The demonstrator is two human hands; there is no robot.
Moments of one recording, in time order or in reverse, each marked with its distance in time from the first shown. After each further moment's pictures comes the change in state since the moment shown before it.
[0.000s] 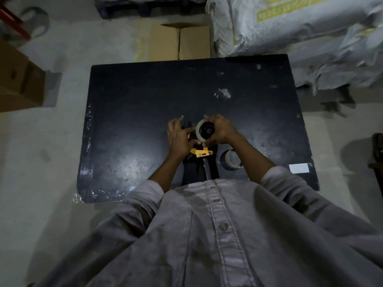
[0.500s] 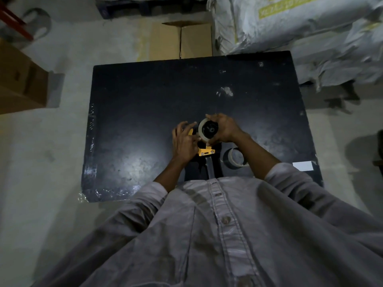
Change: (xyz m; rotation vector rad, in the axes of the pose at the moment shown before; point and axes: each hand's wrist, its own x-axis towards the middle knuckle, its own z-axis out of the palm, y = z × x) left_hand -0.015 0.000 0.016 0.127 0.181 0.168; right_hand -0.003 0.002 -0.005 -0.037 -0.024 -0.029
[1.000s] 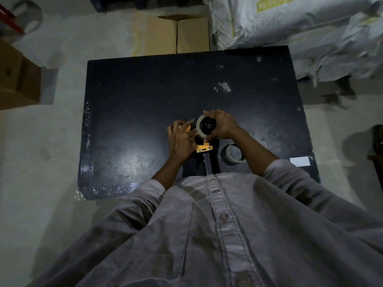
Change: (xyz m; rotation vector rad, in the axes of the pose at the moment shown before) left_hand -0.006 -0.001 -0.002 0.054 0.119 0.044; right_hand 0.000 0.001 0.003 0.024 0.006 0.003
